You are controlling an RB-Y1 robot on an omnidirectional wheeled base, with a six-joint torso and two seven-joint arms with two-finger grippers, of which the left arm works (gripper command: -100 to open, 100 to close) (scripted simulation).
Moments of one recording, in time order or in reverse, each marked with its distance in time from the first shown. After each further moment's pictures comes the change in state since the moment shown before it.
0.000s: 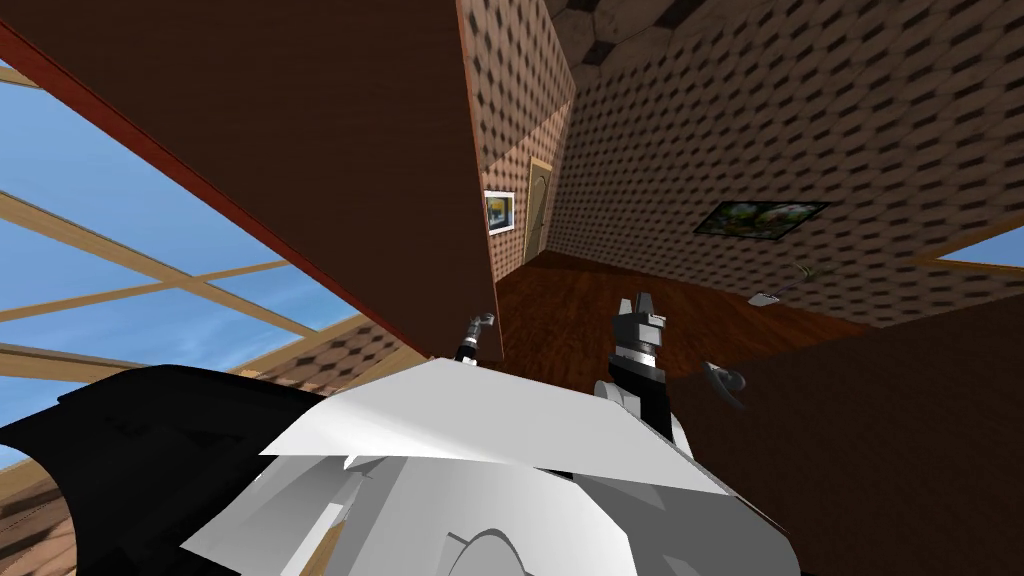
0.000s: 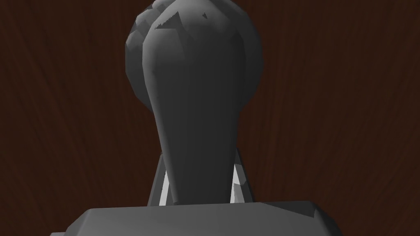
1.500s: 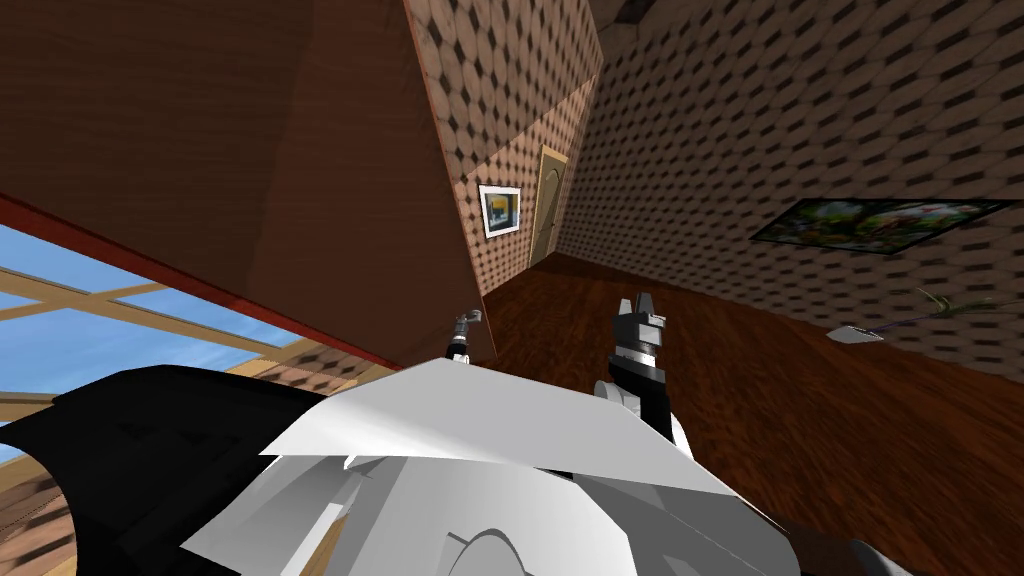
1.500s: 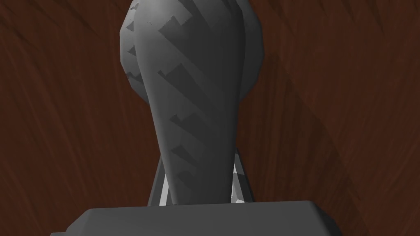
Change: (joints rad) arm -0.011 0.014 0.161 0.003 0.078 0.006 -0.052
